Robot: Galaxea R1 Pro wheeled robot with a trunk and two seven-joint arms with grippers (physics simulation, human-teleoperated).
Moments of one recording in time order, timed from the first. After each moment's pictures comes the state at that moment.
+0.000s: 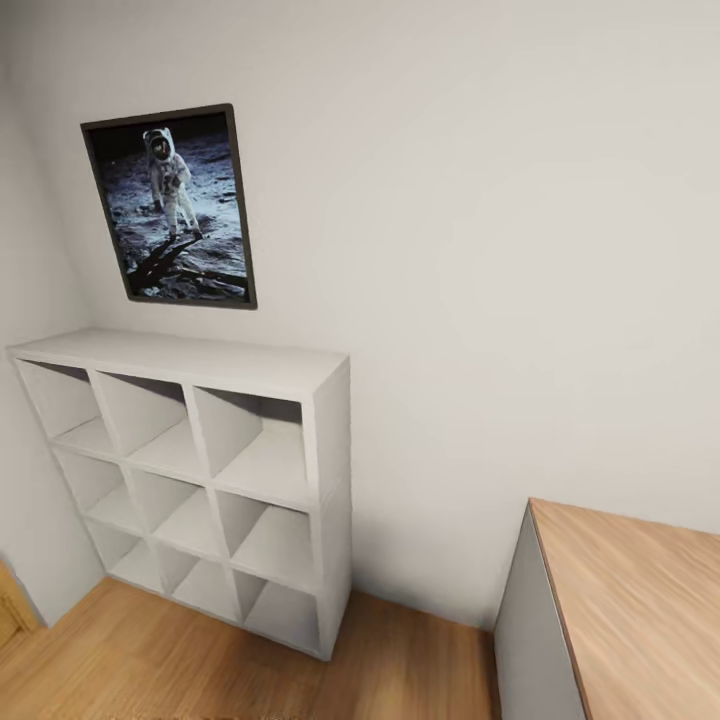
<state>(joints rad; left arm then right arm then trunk) 0.01 0.01 0.05 -0.03 0.58 -0.05 0.01 -0.18 -0.07 0.20 0.02 -0.16 -0.11 0.05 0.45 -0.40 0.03</state>
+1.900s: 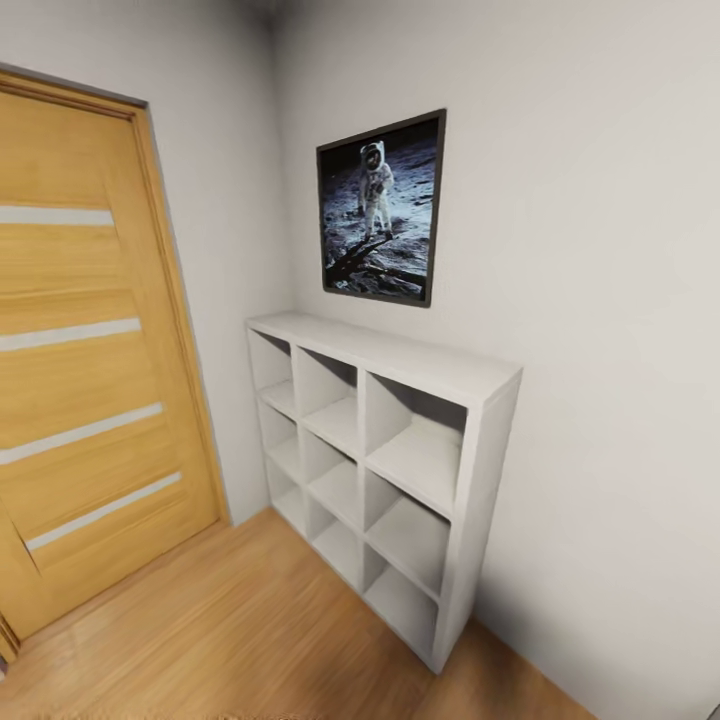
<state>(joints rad) 0.01 0.01 0.05 -0.03 0.58 -0.06 0.01 -0.18 -0.07 0.25 0.03 0.04 -0.10 0.05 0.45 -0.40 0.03</state>
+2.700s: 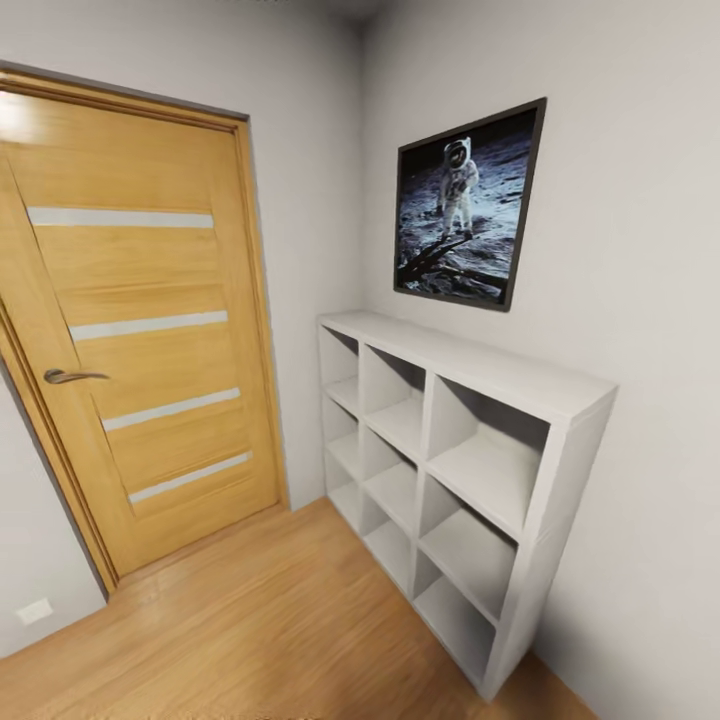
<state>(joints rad) 0.01 0.01 0.05 -0.03 0.58 -0.06 0.01 -0.18 -0.08 0.25 0.03 -0.09 -0.11 0.05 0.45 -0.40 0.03</state>
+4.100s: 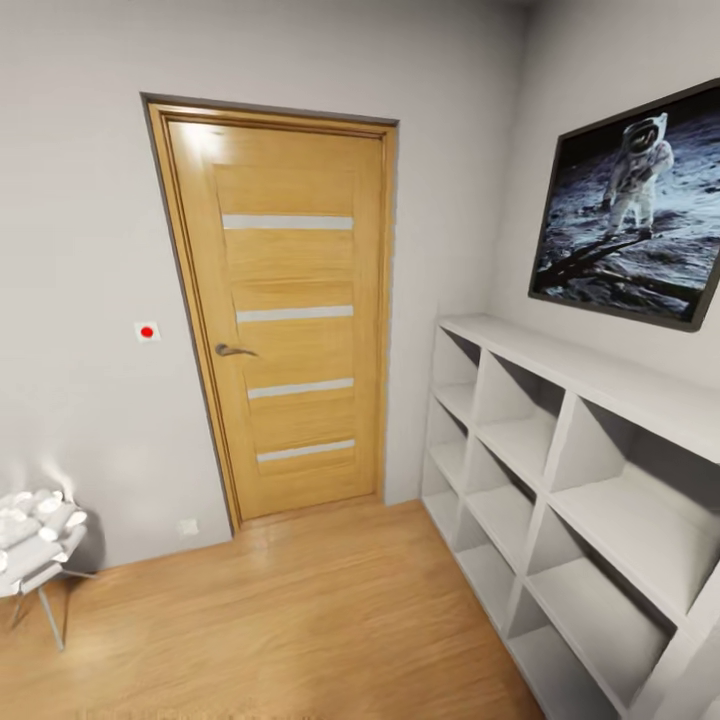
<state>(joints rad) 0.01 0.00 0.04 -0.03 0.57 -0.06 0.01 -0.18 -0.08 0.25 0.03 -0.11 -0.11 0.05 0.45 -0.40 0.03</state>
